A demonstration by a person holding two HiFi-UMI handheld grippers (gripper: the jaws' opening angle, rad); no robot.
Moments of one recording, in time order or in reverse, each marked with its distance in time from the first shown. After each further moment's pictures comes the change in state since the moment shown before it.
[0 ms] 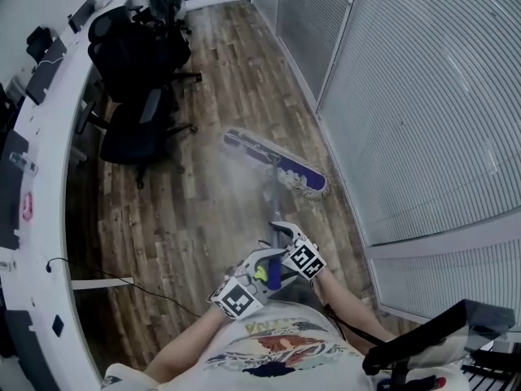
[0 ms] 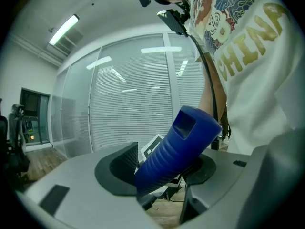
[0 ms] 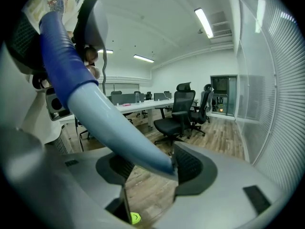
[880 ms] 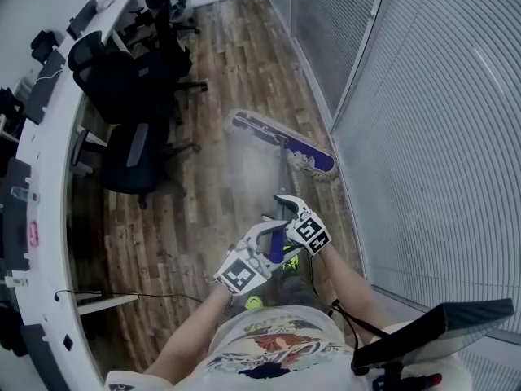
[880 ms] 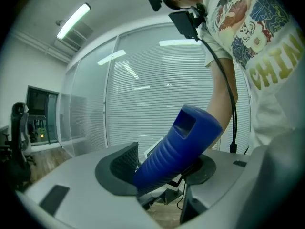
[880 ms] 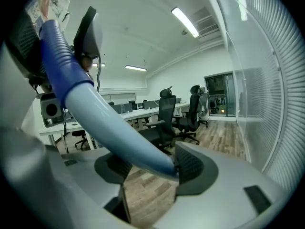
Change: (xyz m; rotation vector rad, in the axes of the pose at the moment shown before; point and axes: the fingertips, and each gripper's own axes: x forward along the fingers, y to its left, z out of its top) left arm 0.223 0.369 0.027 -0.023 0.028 0.114; right arm 0.089 -0.410 0.068 0.072 -0.102 0.053
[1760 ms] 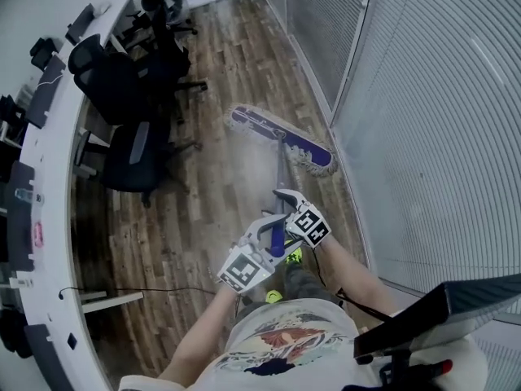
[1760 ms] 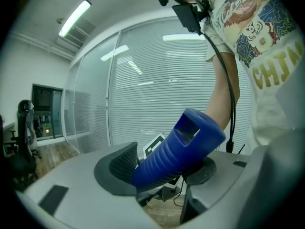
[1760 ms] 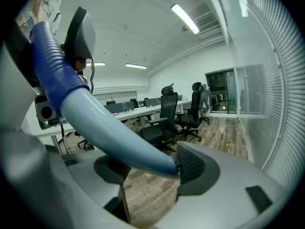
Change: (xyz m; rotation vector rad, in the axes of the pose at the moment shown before) left arm 0.006 -0.033 -0.005 -0.040 0.052 0.048; right arm -0.020 0.020 -0.014 0.015 0.029 0.020
